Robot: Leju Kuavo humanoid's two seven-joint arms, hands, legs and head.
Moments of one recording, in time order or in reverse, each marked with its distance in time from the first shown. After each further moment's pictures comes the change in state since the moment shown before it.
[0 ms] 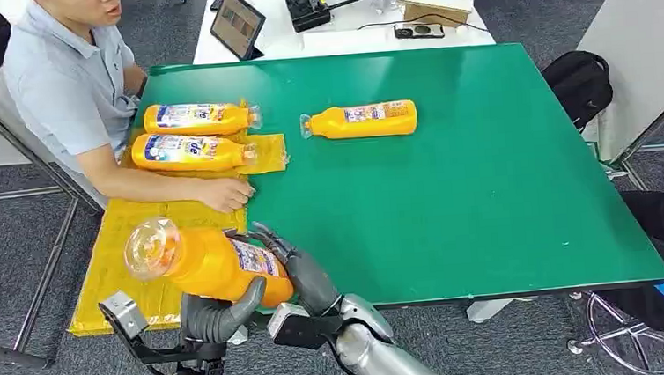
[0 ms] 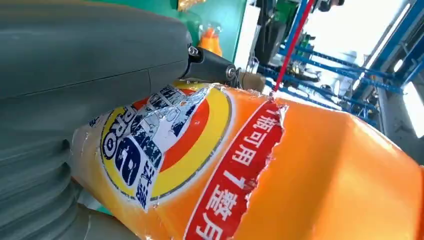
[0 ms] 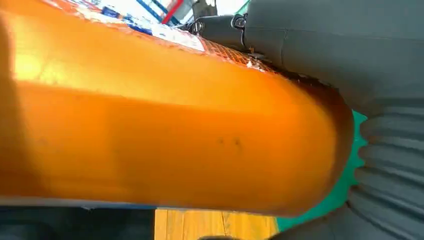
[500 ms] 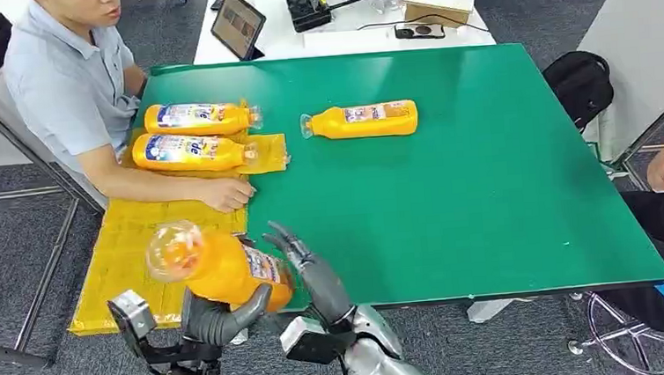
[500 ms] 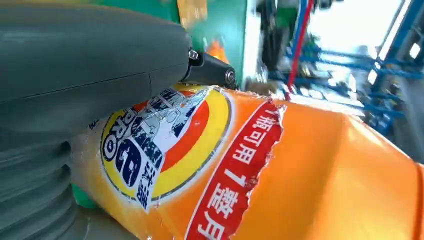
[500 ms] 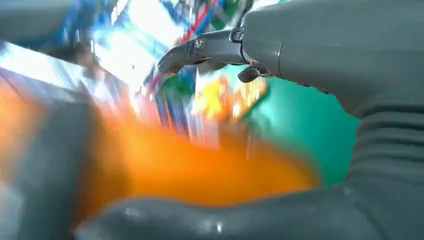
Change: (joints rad) left arm -0.019 0.034 0.041 0.020 -0.167 0.023 0.020; right arm 0.107 -0.065 0.016 -0.209 -0.078 -0.194 -0.006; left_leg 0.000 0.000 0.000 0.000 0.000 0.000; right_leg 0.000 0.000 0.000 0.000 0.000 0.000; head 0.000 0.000
